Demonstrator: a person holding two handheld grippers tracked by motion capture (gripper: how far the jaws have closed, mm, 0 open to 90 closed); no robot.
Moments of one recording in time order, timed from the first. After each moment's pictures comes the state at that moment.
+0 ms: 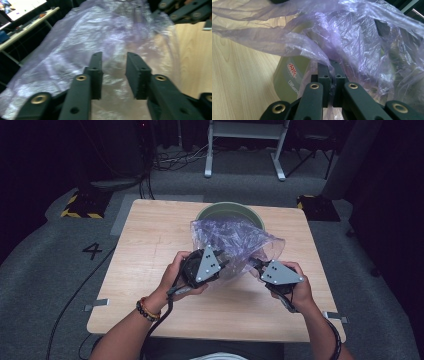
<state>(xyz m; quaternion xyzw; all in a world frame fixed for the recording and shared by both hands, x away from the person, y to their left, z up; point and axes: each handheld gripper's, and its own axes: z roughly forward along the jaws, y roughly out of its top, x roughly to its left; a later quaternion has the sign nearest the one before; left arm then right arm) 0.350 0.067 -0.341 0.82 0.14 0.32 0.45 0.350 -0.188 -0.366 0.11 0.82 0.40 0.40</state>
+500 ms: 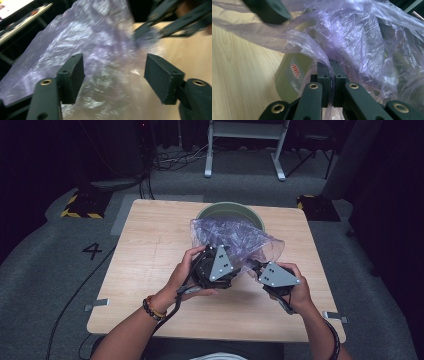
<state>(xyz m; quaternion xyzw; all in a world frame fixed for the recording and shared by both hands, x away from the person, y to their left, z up) 0.350 0.039 -0.336 0.84 0.14 0.31 0.43 0.346 -0.183 -0.368 0.10 0.82 0.40 0.40</state>
